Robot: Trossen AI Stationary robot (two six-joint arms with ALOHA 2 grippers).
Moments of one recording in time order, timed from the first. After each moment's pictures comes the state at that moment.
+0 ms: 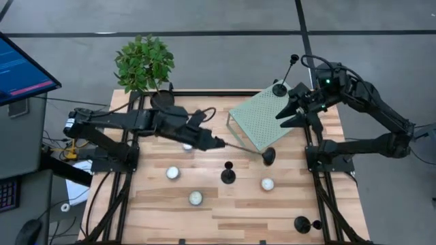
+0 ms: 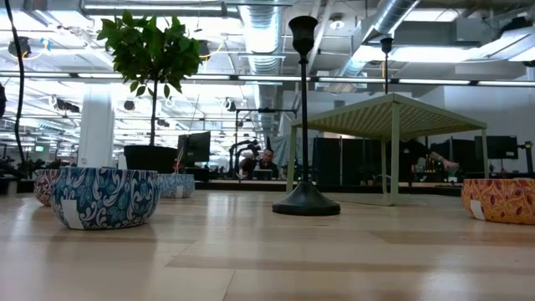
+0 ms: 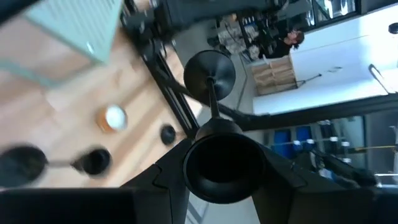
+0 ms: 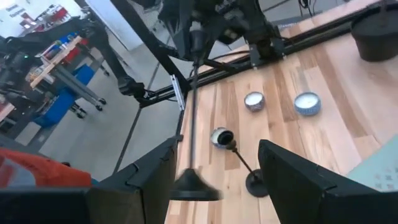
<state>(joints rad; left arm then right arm) -0.12 1.21 1.44 -0.38 0.03 -1.12 -0.45 1.01 1.42 -0.94 -0.73 0.17</state>
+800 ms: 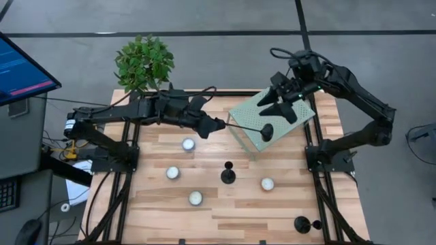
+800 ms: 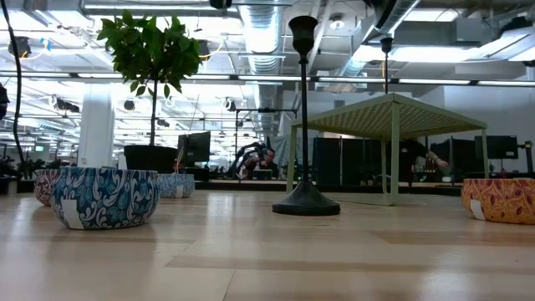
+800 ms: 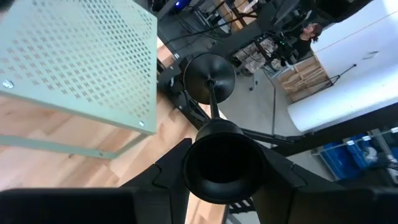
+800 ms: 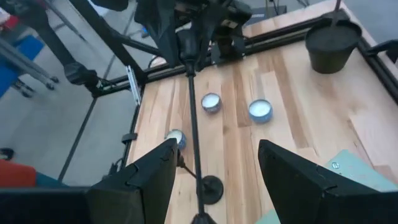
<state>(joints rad) 0.04 1.21 1.44 -0.39 0.05 -0.79 -0.44 1.30 1.68 -1.03 -0.60 0.00</state>
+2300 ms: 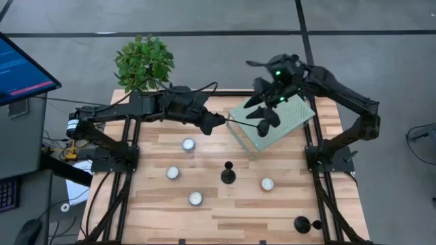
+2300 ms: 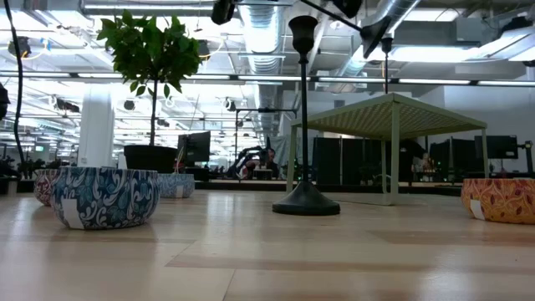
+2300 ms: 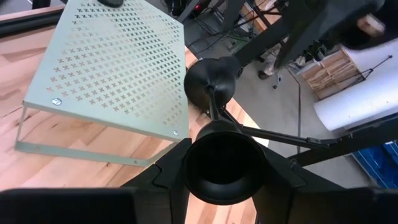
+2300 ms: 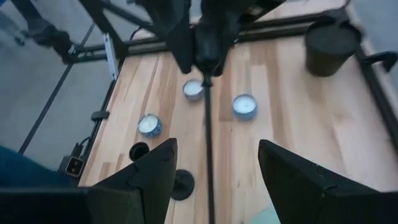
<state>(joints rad) 0.10 1.24 1.44 -0.42 0.04 -0.71 -0.36 1.45 1.74 -1.03 -0.50 -0.15</state>
